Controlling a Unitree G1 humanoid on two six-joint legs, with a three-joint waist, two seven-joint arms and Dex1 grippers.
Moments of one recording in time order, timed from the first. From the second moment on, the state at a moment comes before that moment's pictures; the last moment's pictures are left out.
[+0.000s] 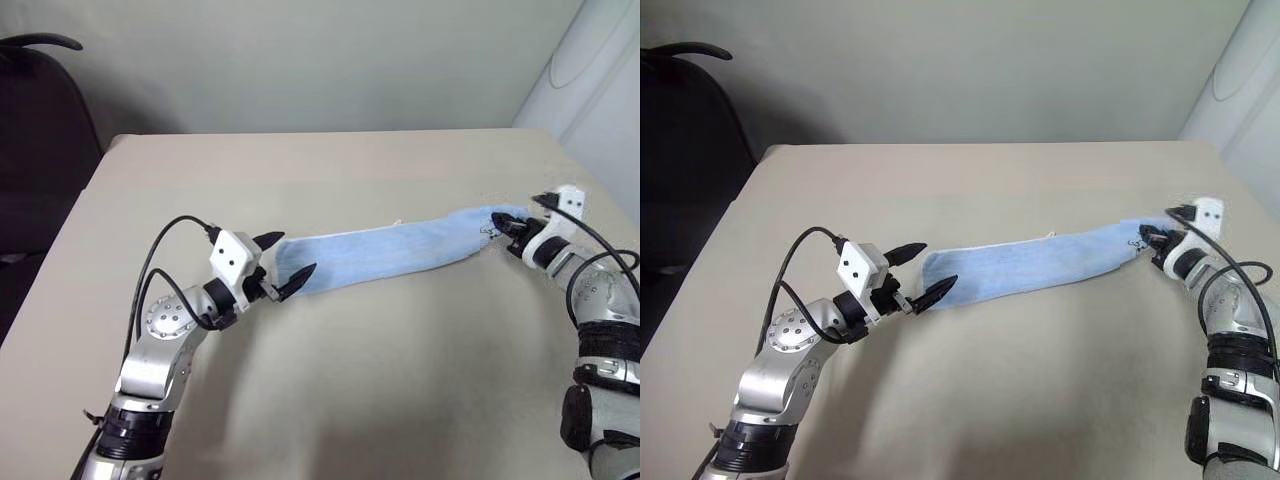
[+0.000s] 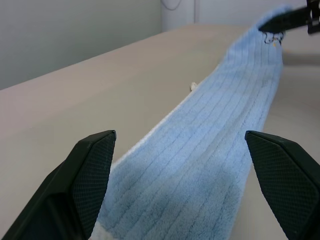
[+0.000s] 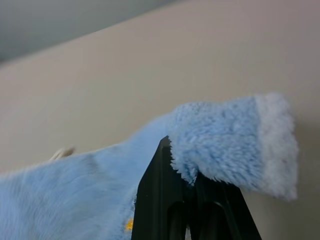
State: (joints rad) left arm -0.21 0.51 0.04 -0.25 -0.35 0.27 -0.67; right arm -0.59 -0.67 -0.16 0.32 0.37 0.45 0.59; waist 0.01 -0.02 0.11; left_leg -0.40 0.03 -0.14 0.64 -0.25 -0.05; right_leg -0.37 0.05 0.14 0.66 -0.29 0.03
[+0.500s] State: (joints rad) left arm -0.20 0.48 0.03 -0.26 -0.35 0.27 -0.65; right arm -0.55 -0.70 0.33 0.27 -0.17 -0.20 0.84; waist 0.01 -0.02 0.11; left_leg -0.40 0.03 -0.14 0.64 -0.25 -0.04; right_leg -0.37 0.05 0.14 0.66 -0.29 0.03
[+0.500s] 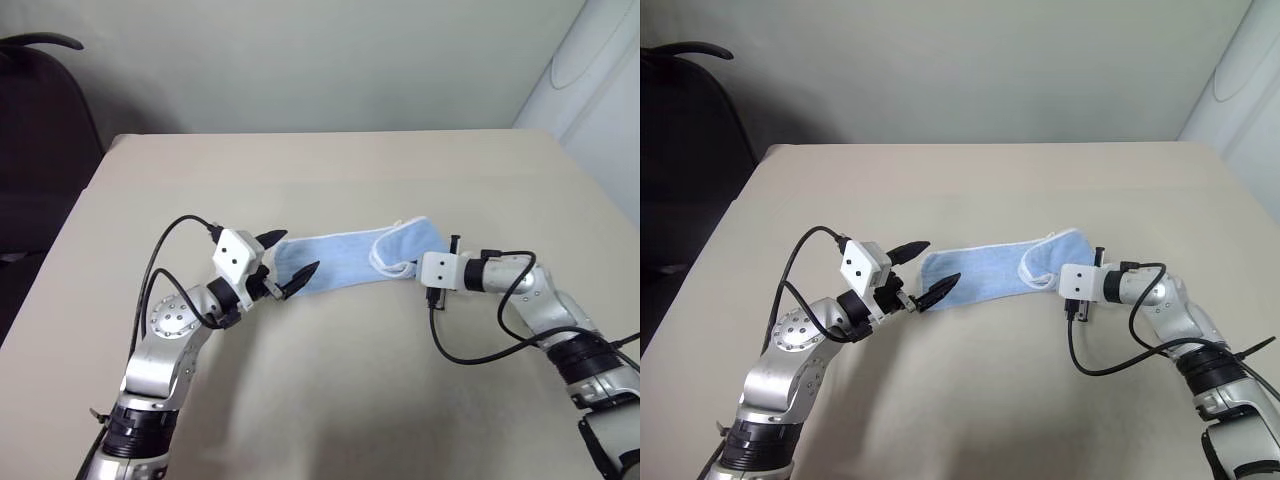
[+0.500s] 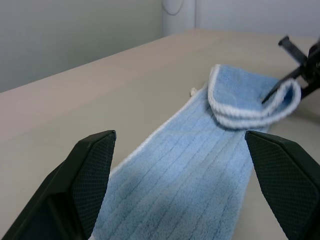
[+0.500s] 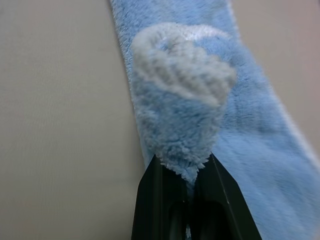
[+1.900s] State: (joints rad) left arm 0.07 0.47 0.46 -0.44 -1.06 0.82 -0.38; right arm -0.59 -0.46 0.05 0.51 0.19 0.18 0.85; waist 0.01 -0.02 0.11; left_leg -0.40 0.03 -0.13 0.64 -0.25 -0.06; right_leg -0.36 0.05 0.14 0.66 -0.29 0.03
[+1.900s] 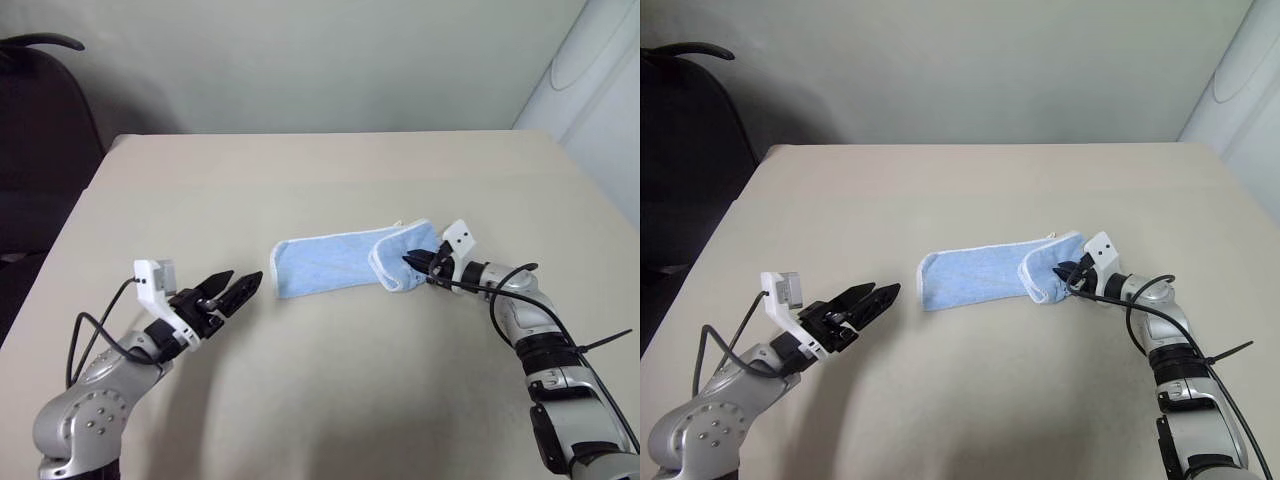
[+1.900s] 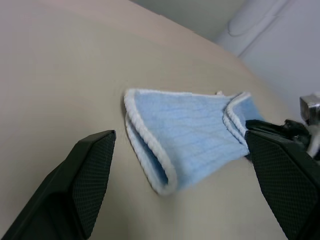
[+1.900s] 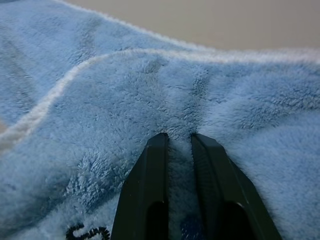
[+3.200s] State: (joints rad) left arm -0.18 0.26 0.28 -0.17 -1.53 0.85 0.44; right arm -0.64 -0.36 -0.11 0.34 0.34 0.19 0.77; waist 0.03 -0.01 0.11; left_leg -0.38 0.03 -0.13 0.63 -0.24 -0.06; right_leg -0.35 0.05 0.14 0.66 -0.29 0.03
